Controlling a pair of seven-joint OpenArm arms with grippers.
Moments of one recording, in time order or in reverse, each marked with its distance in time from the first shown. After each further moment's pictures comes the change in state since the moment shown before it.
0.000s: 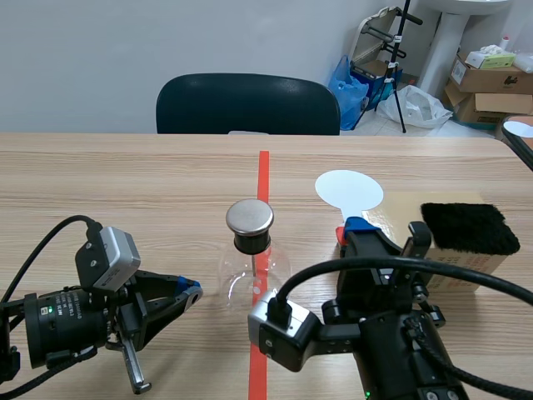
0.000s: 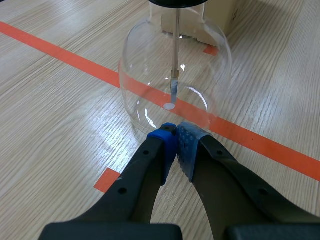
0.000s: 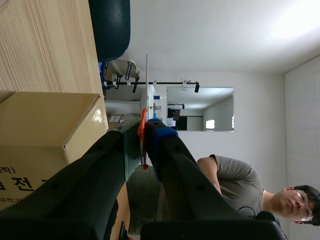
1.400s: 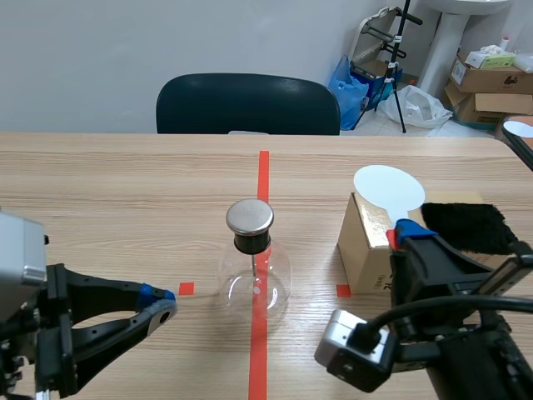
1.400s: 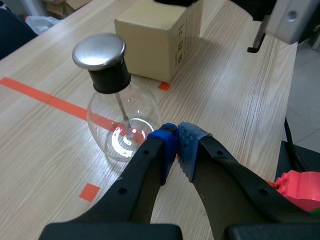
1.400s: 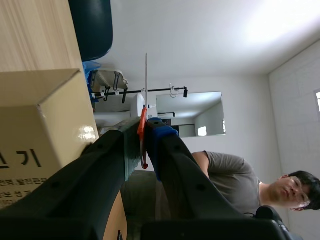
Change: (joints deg) left arm 29.4 -7.9 -18.1 39.5 -5.4 -3.8 10.3; right arm -9.8 -11.9 28.3 -0.3 6.8 -10.5 37.3
